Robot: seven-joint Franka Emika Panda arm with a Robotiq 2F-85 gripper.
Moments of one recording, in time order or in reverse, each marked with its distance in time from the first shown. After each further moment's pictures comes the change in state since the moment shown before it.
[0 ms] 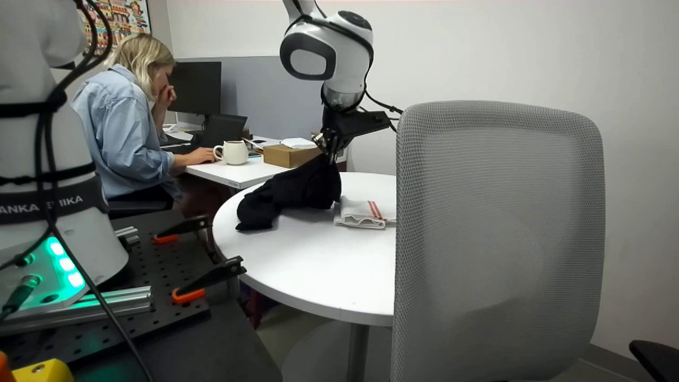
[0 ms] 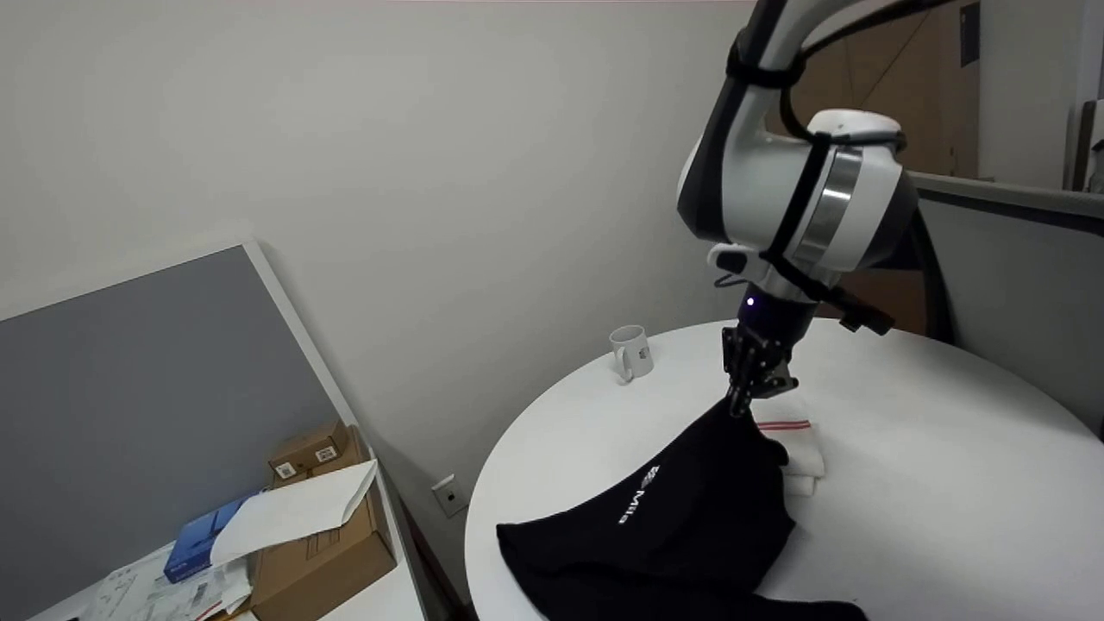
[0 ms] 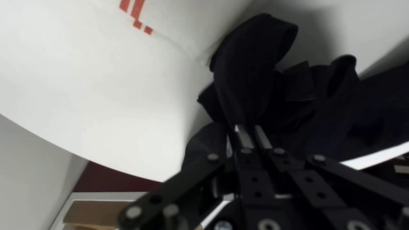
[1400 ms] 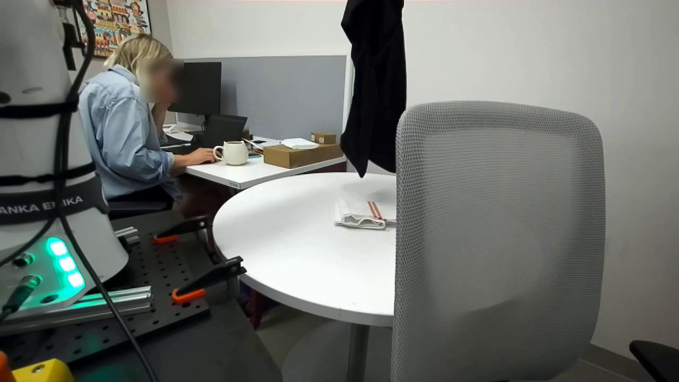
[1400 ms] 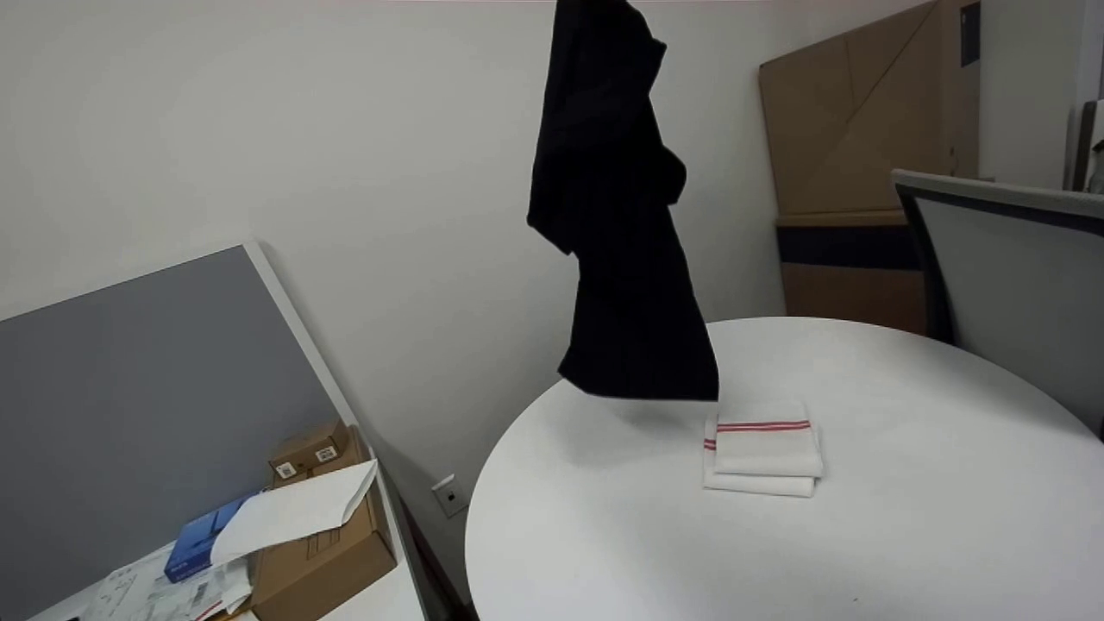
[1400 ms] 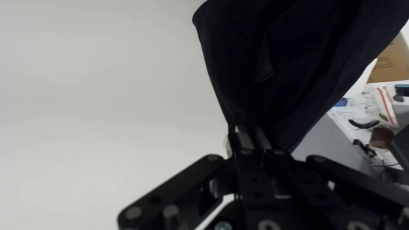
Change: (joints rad) arm 0.311 -0.335 -0.357 0.686 -0.172 -0.291 0.768
